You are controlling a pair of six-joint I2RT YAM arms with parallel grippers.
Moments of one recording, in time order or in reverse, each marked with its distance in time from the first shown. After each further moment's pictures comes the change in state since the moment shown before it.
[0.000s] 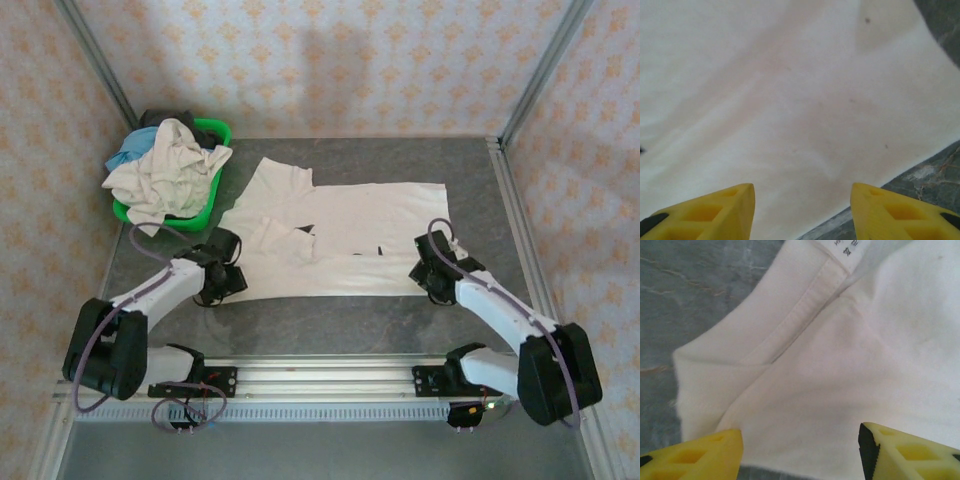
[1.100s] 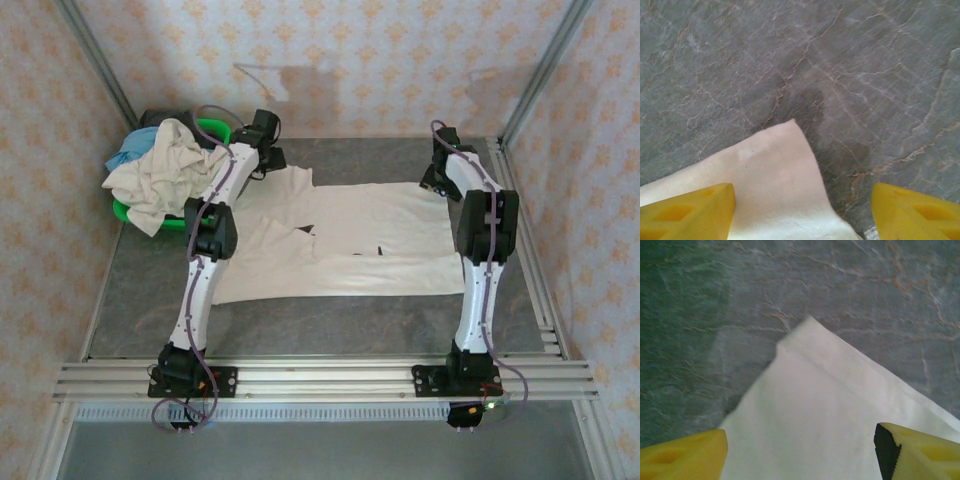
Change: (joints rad) left arm 0.076 1.392 1.941 -0.277 -0.073 0.219; right arm -0.335 1.196 1.326 -0.200 -0.026 -0.476
